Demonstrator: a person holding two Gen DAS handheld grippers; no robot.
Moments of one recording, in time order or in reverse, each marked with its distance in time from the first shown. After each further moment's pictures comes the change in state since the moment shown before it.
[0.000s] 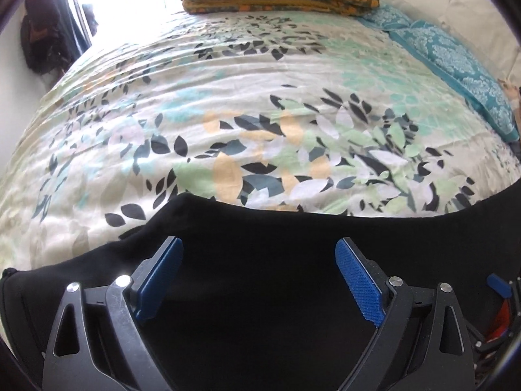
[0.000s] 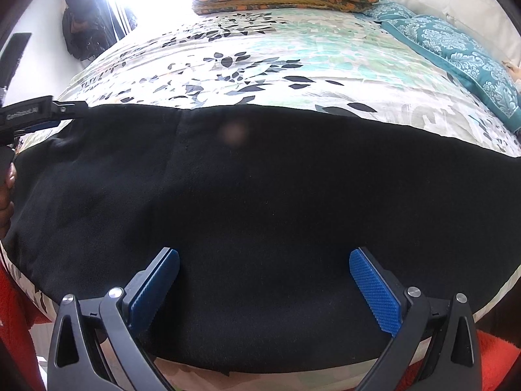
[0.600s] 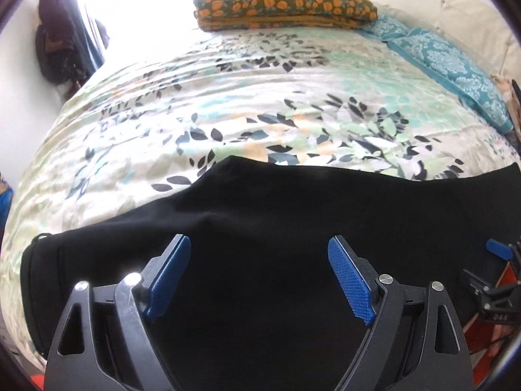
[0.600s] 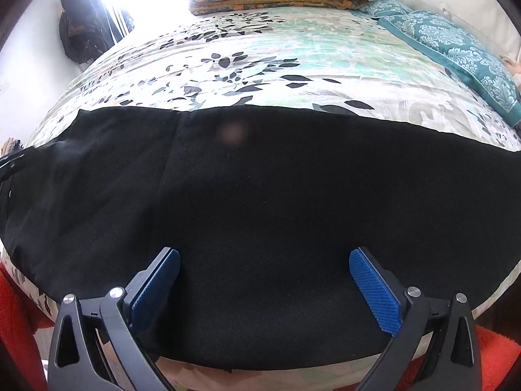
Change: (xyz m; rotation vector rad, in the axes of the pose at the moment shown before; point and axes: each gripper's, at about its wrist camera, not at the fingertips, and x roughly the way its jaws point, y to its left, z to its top) left arm -0.048 0.019 -0.043 -0.006 -0.073 0.043; right arm -0.002 -0.002 0.000 0.016 0.007 0.007
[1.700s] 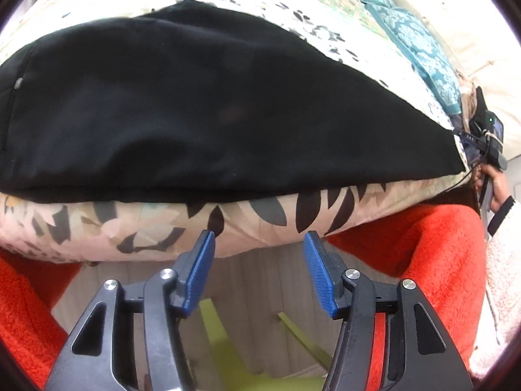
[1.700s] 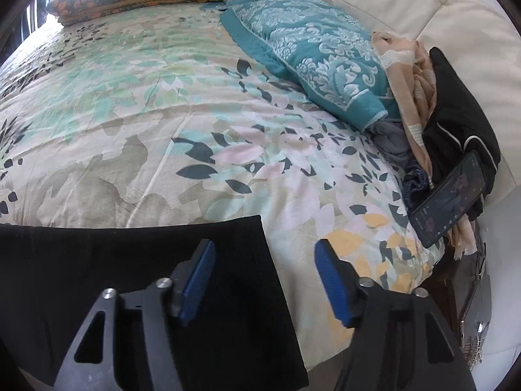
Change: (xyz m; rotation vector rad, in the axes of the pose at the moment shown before) left arm -0.087 -0.033 -0.116 -0.187 0.284 -0.341; right arm -0.054 -0.330 0.095 0.067 0.029 -0.470
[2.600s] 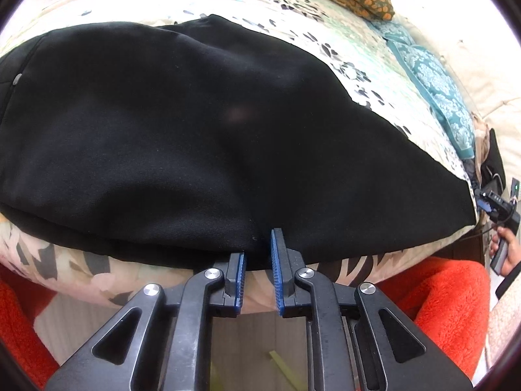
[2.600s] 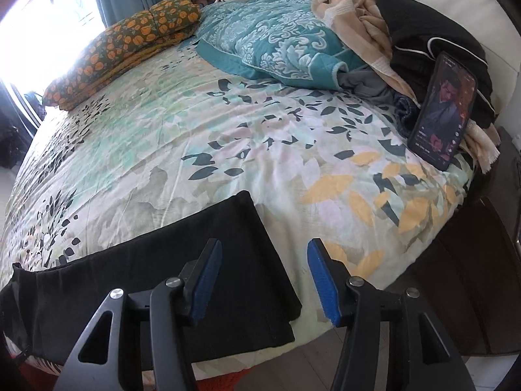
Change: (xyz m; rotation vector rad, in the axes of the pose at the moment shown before) left arm 0.031 0.015 0.018 -0.114 -0.109 0.027; right arm -0.016 -0.060 -0.038 0.321 0.025 0.284
